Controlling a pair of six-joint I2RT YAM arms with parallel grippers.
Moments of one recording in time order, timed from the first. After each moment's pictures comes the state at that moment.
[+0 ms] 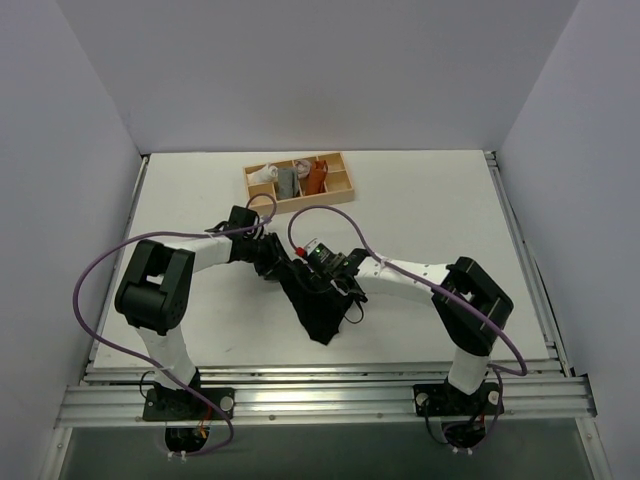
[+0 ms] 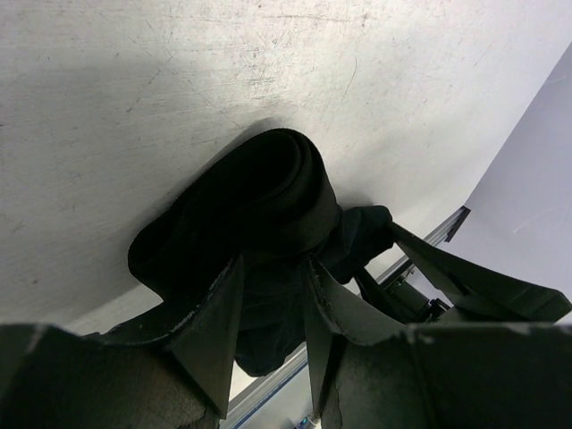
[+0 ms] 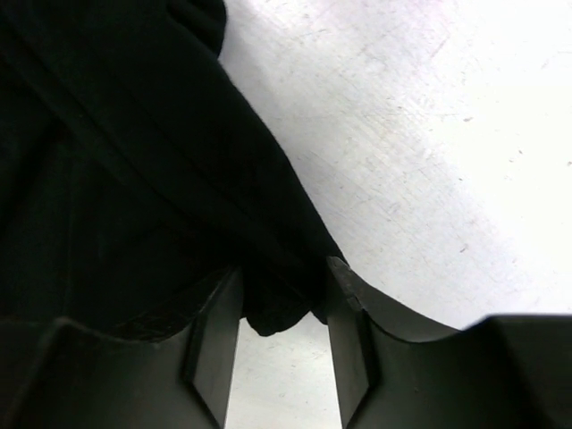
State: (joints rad) left arm -0.33 1.85 1.02 -0.22 0.59 -0.80; right arm 0.90 1.78 1.10 -0.53 0.27 0.13
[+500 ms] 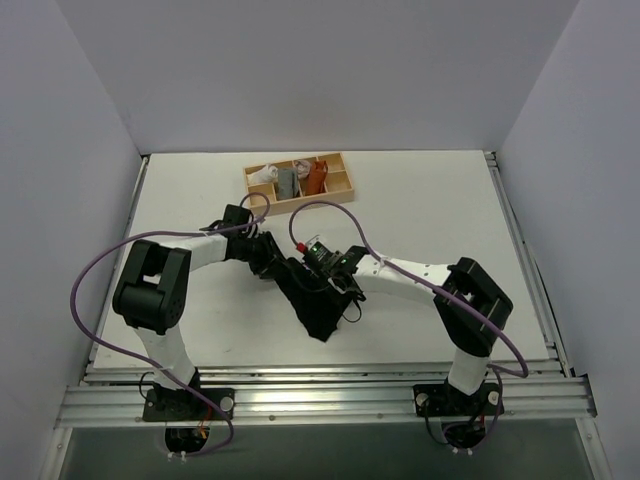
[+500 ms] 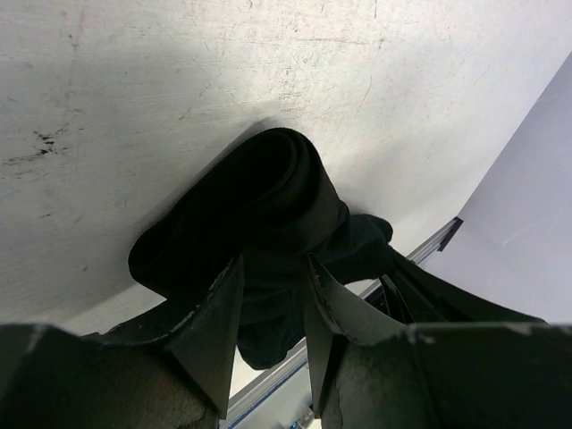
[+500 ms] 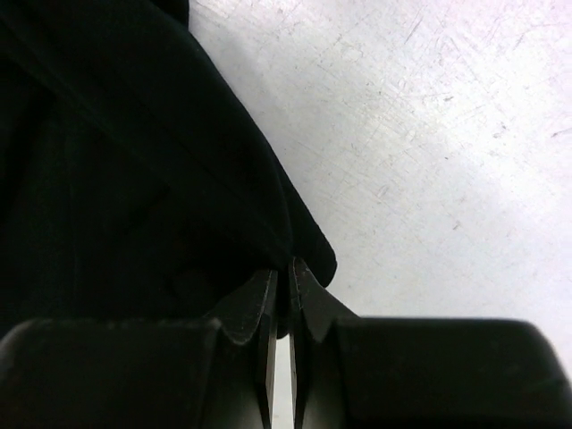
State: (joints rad) left arm -0.29 1.85 1.03 -0.26 0.59 -0.80; right arm 0.90 1.78 1.12 -0.56 0.32 0.21
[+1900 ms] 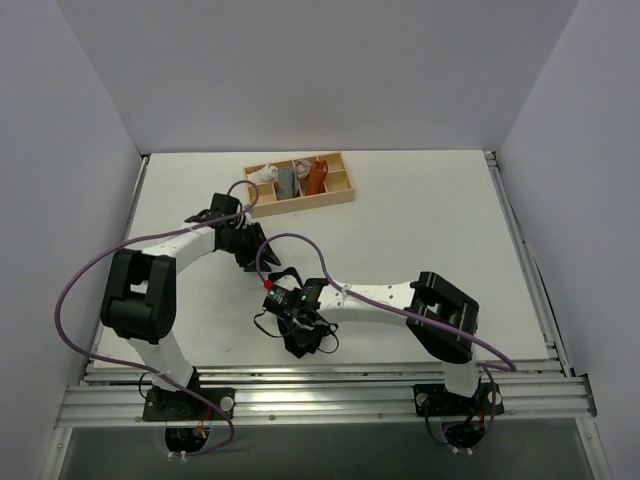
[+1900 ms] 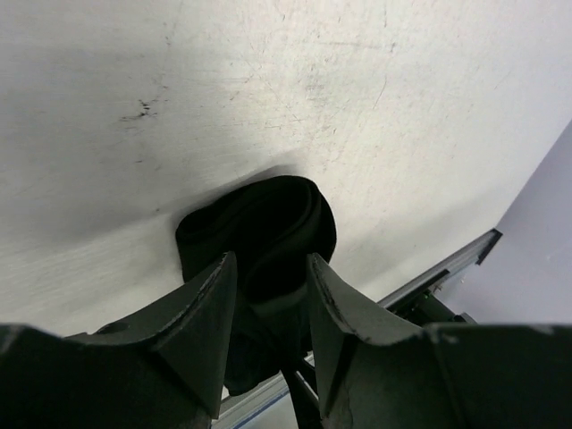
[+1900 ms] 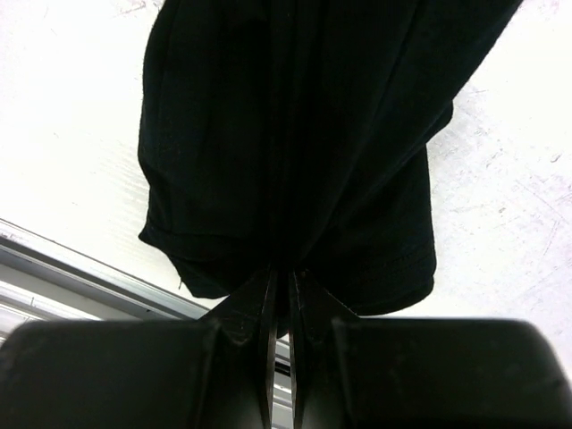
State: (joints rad) left arm -0.24 1.78 1.10 -0.45 0.51 -0.67; right arm 1.19 1.91 1.28 -0.72 0.15 0.57
